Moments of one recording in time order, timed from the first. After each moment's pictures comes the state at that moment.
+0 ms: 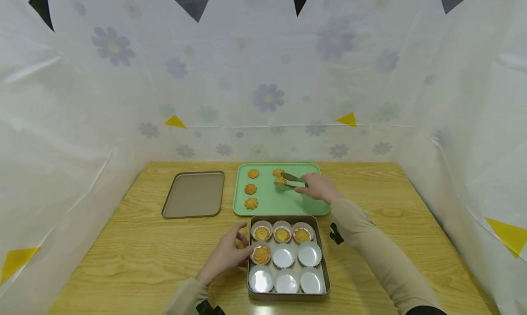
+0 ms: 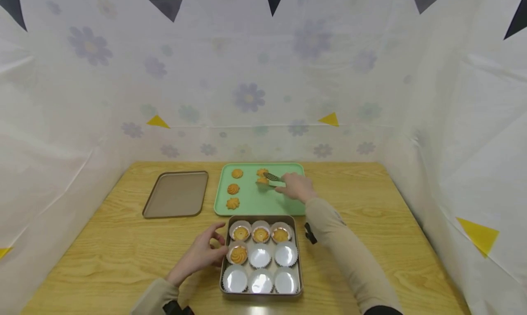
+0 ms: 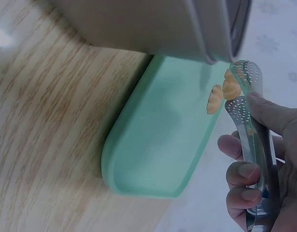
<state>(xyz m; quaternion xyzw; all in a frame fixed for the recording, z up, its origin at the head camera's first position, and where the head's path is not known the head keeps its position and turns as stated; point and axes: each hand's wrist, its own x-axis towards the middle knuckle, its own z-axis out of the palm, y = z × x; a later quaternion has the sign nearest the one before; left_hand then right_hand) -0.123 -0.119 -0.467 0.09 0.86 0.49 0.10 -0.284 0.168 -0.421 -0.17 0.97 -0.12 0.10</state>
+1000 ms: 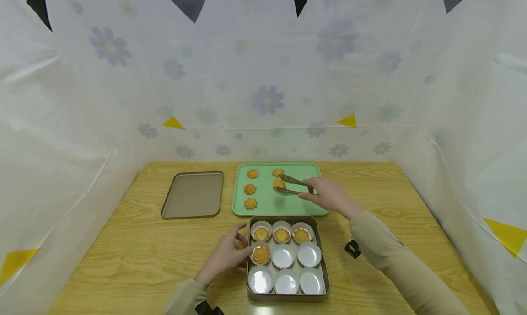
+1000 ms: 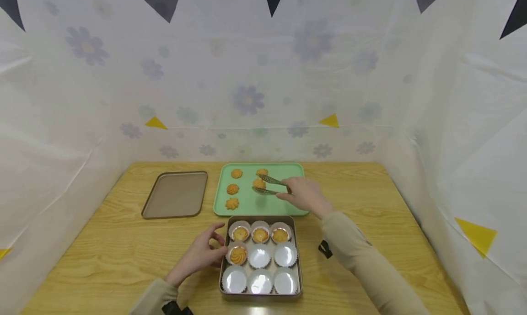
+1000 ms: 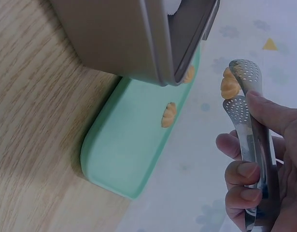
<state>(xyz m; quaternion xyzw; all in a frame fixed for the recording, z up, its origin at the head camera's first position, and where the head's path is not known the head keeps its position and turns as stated) -0.121 -0.120 -0.468 0.08 0.86 0.50 0.11 -0.239 0.183 -0.400 -0.25 0.96 -0.14 0.01</state>
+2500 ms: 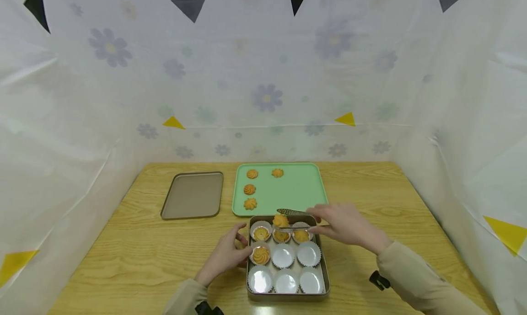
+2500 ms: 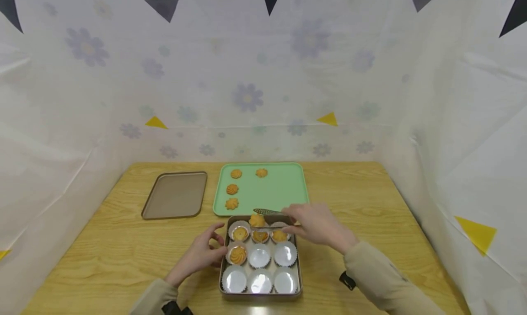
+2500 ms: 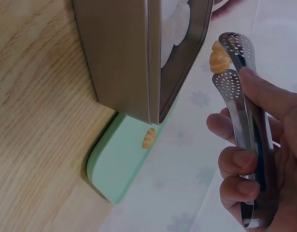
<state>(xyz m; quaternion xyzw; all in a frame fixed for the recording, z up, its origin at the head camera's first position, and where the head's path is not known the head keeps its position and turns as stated) -0.121 -0.120 -0.467 0.09 0.86 0.49 0.11 -0.161 0.201 -0.390 -0.37 0.92 -0.10 -0.03</state>
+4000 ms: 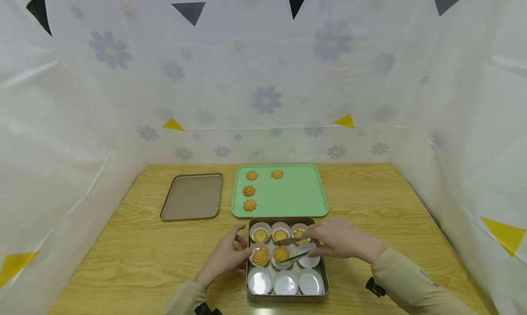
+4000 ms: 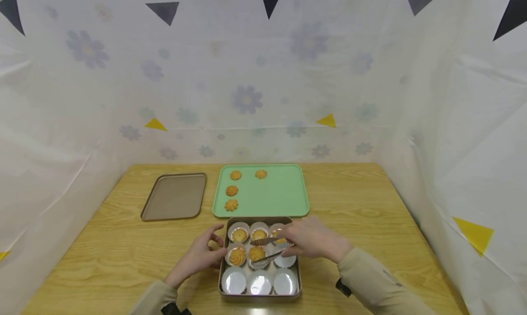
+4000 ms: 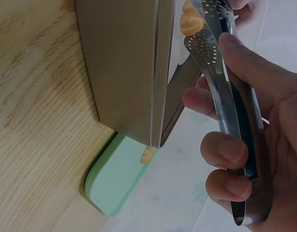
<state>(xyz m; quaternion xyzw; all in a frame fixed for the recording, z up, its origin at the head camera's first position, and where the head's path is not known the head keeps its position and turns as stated) -0.120 -0.121 -0.466 0.09 0.86 0.48 0.10 -0.149 0.193 -0.398 -0.44 0.90 -0.06 0.06</state>
